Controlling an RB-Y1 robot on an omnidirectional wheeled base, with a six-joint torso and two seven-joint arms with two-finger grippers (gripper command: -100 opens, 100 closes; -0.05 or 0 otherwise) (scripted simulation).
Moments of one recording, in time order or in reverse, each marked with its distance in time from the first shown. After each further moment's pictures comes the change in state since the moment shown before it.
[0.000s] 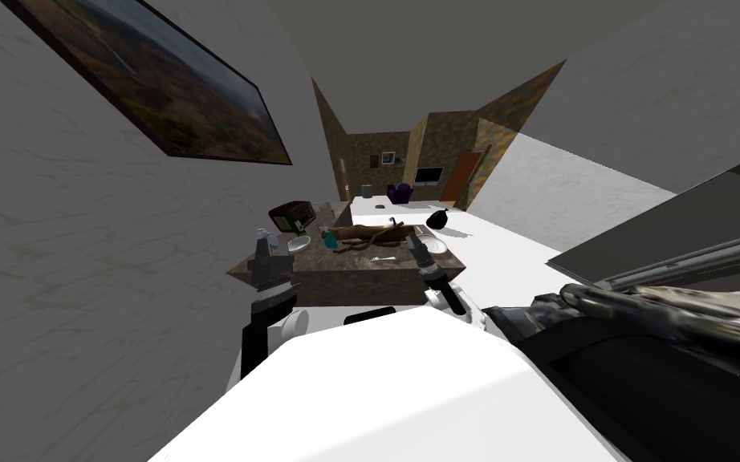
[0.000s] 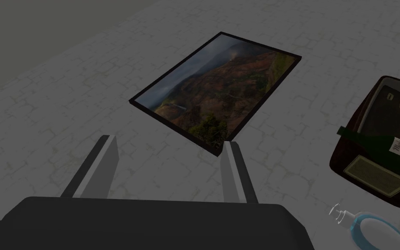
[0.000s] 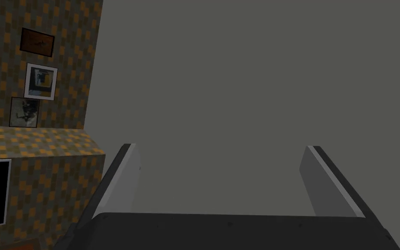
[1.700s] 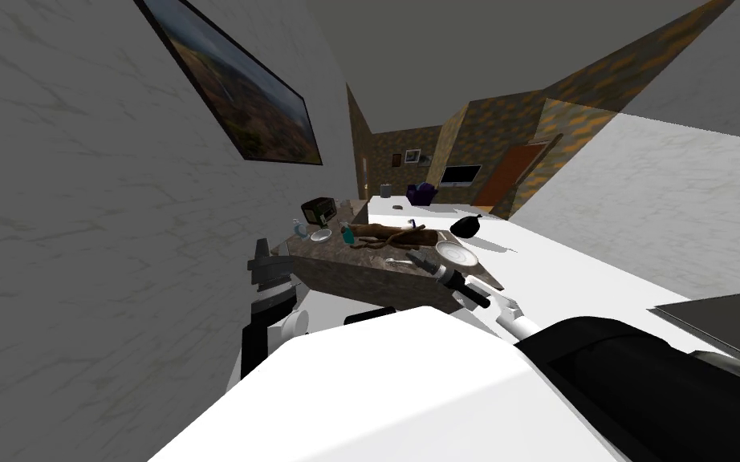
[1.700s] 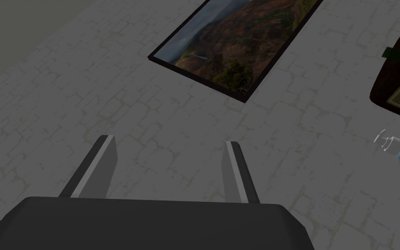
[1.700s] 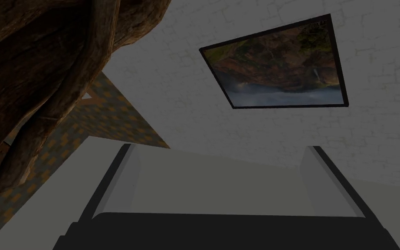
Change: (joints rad) left arm 0.000 0.000 0.000 0.000 0.000 0.000 0.000; right arm 0.007 -0.504 0.017 0.249 0.129 -0.042 0.092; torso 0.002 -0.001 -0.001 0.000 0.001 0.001
